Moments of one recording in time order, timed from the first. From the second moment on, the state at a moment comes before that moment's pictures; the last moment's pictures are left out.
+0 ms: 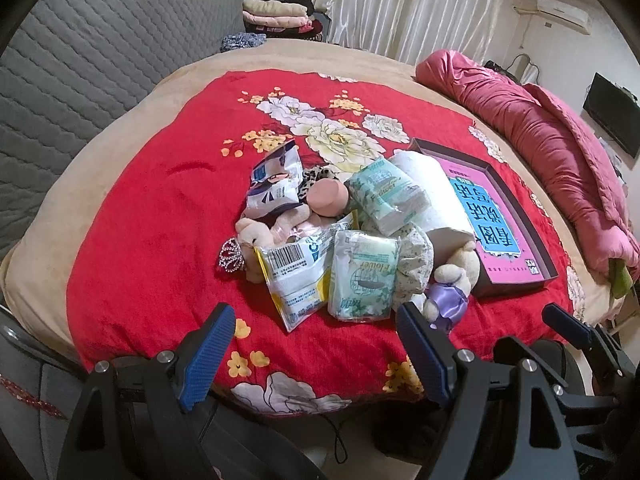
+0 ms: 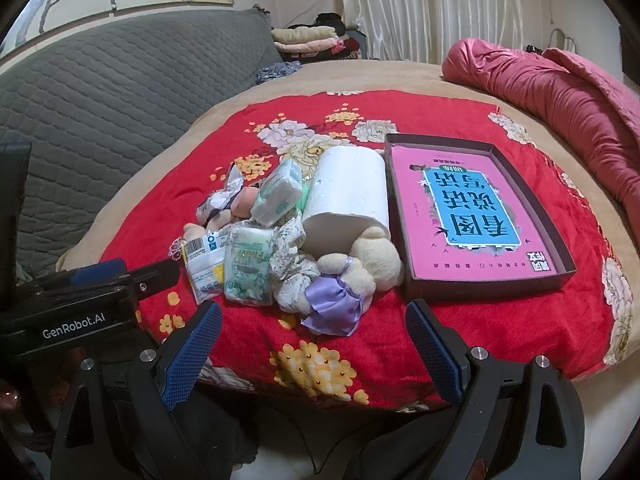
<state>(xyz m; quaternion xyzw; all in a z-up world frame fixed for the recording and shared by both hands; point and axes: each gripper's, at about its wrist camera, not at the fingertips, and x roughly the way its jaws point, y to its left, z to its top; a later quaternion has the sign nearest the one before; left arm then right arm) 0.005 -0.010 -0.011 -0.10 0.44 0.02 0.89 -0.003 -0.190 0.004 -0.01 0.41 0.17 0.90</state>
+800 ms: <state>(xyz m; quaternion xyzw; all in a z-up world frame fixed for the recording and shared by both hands) 0.038 0.031 -0.067 -0.18 0.49 -0.01 0.85 0.016 -0.190 -0.025 0.01 0.45 0.17 0.88</state>
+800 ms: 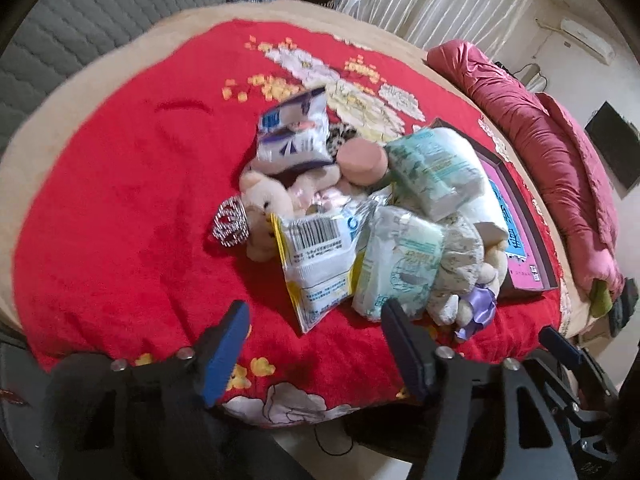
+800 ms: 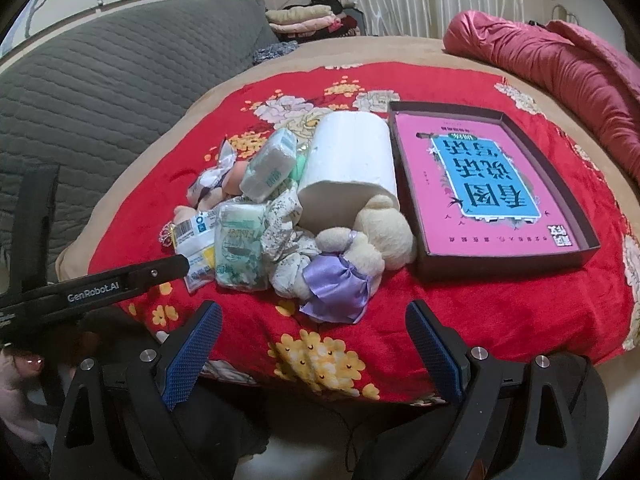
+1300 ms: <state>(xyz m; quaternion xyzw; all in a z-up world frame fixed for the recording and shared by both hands) 0.063 0.045 -0.092 -0.25 0.48 -0.06 0.84 0.041 -0.208 -0.051 0.10 0.48 0.15 0.86</state>
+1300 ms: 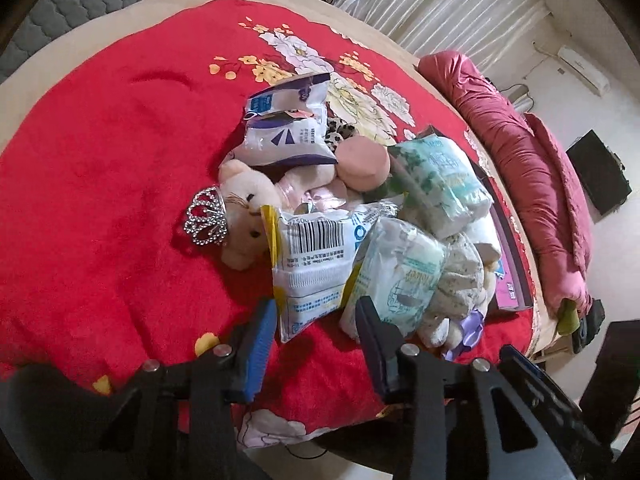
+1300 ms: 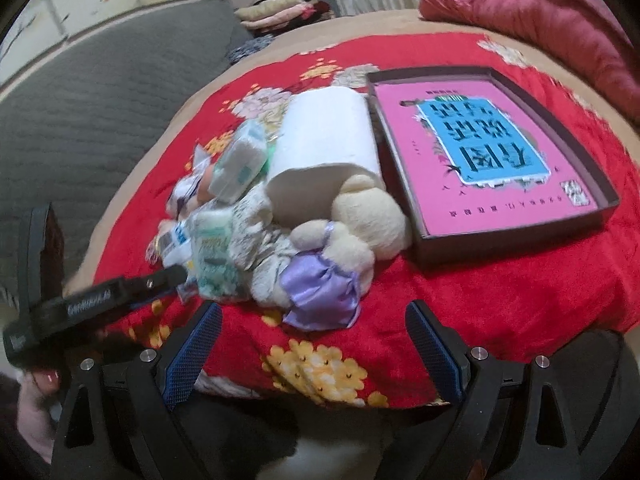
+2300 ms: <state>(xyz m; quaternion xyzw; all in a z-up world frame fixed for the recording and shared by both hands) 0.085 0.056 -0.108 -0.30 0.47 -0.09 0.83 0.097 -0.216 -0.094 0.19 0.51 0.16 0.82</state>
